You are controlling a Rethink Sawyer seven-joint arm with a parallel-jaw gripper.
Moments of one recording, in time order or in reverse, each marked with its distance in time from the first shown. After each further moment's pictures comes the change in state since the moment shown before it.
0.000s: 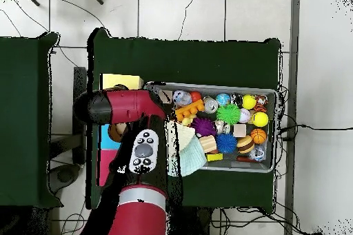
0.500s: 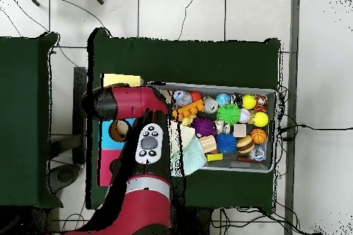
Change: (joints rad) arm -0.019 0.044 0.015 -0.042 0.000 -0.030 0.000
